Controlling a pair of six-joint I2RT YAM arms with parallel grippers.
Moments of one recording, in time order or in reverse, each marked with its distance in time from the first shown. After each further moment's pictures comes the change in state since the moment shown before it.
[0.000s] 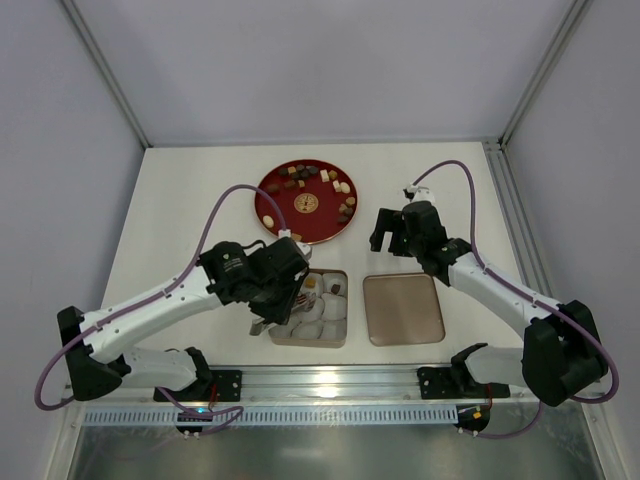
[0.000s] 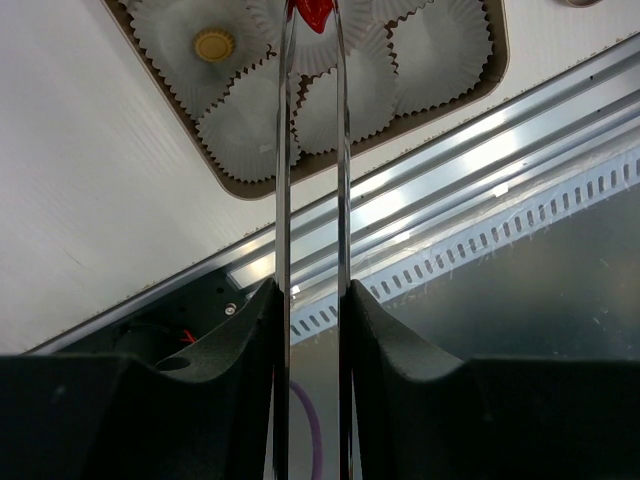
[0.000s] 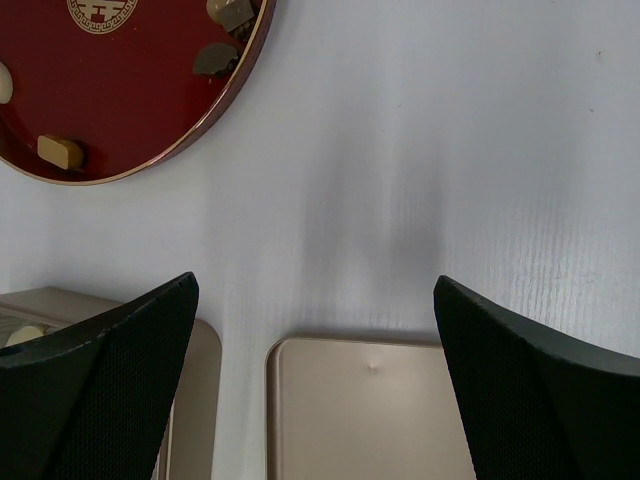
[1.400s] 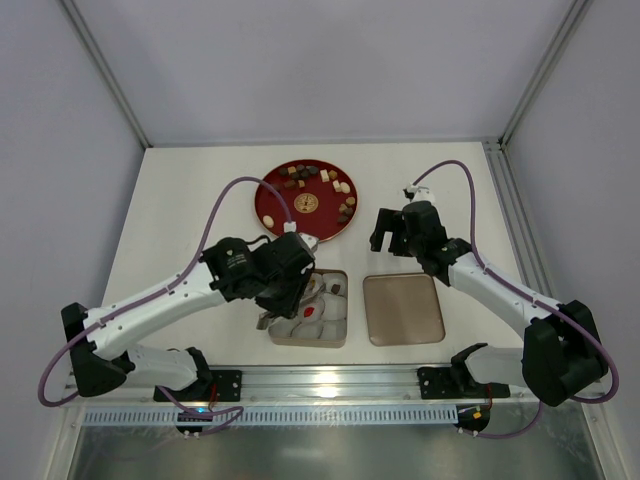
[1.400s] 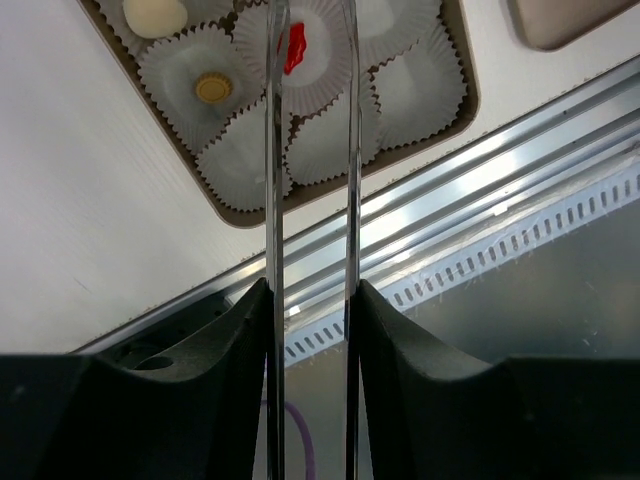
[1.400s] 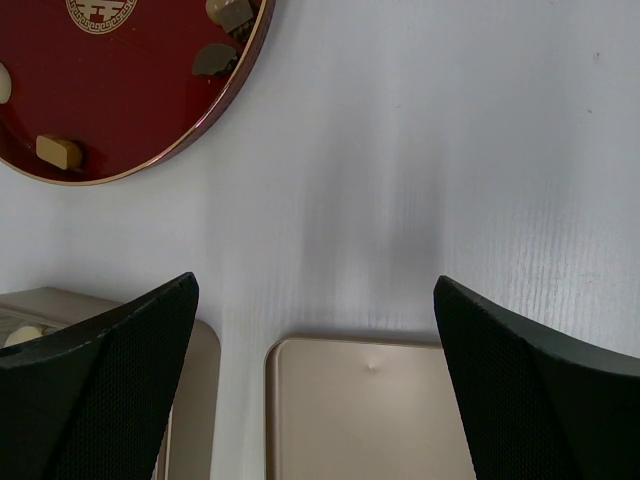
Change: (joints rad) left arm -0.013 0.030 0.031 0.029 -0.036 -0.001; right arm 0.000 0.000 0.000 0.000 0.002 -0.003
